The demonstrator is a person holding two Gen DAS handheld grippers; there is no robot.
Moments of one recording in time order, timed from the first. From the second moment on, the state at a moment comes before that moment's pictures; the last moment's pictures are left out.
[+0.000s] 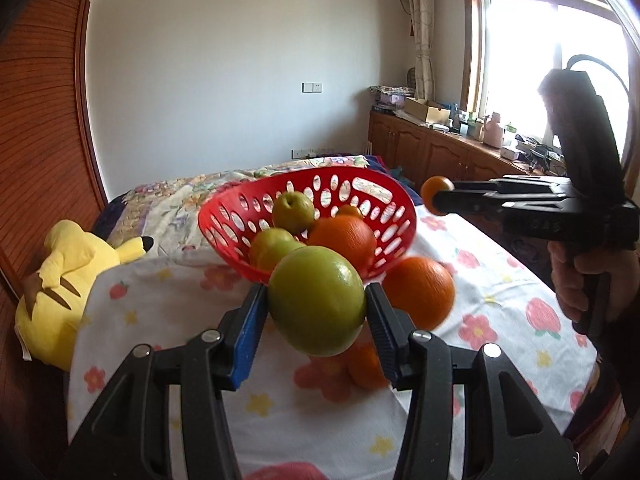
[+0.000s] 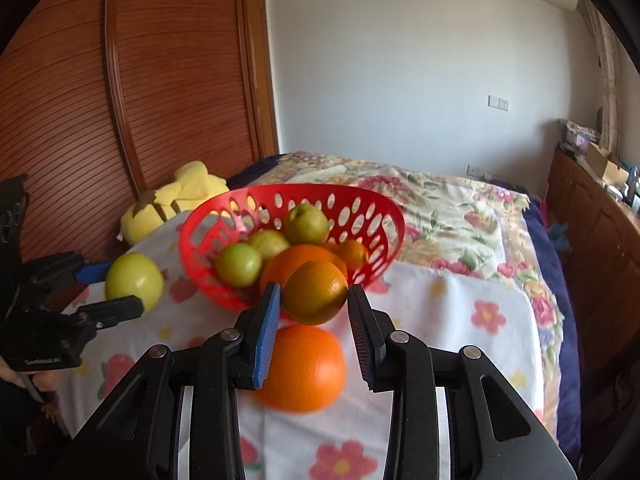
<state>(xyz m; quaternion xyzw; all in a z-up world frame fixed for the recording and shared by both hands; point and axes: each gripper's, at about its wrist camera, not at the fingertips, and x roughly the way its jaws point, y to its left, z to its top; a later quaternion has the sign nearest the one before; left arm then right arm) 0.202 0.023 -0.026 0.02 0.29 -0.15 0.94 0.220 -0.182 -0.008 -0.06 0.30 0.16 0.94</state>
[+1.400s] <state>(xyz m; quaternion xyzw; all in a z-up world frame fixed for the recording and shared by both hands) 0.315 -0.019 -0.035 0.04 0.31 -0.13 0.94 0.257 -0.187 -0.022 -0.06 0.29 0.18 0.94</state>
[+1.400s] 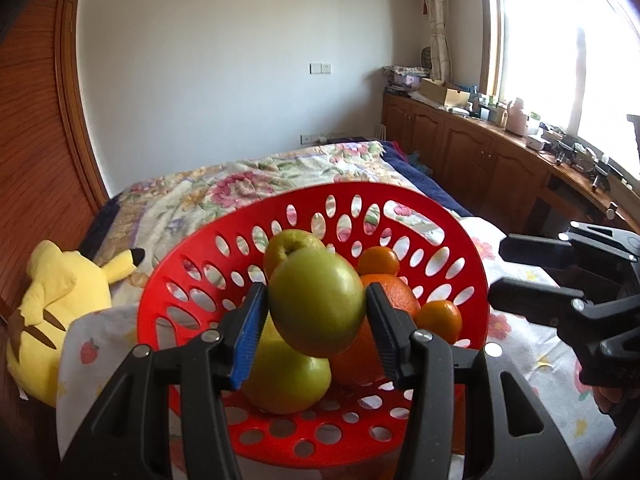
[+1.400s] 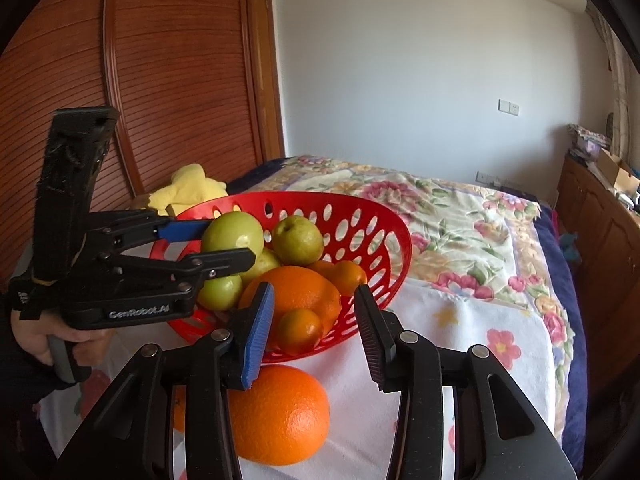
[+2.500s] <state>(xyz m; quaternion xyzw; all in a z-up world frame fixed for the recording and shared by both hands) 0.189 -0.001 -0.044 0.04 0.29 -0.11 0.95 0.160 -0.187 -0.022 -0.02 0.29 0.16 0.94</state>
